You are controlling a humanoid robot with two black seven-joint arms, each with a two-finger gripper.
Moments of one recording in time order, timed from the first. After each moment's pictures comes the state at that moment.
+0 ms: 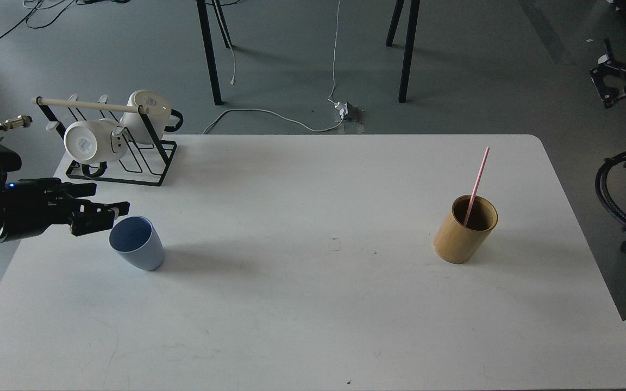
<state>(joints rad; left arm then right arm) -0.74 1.06 -0.27 -1.26 1.79 -0.13 -0.41 0.66 -0.58 1.03 0.74 0.31 0.49 0.23</state>
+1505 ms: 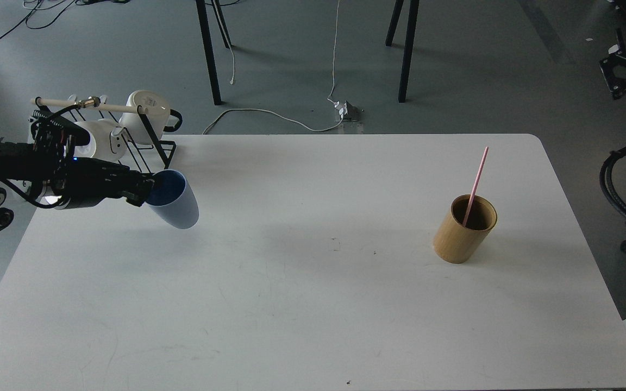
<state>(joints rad) -1.05 0.81 -0.18 -1.16 1.79 -0.32 -0.40 0.69 -0.58 1.06 0.74 0.31 0.49 0.24</state>
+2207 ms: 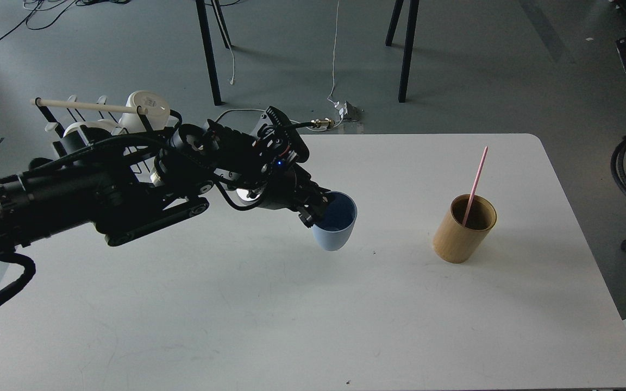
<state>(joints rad) -1.18 0.22 -0.13 -1.11 1.99 -0.49 -0.24 0.69 -0.59 1.10 0.74 0.31 0.49 0.26</state>
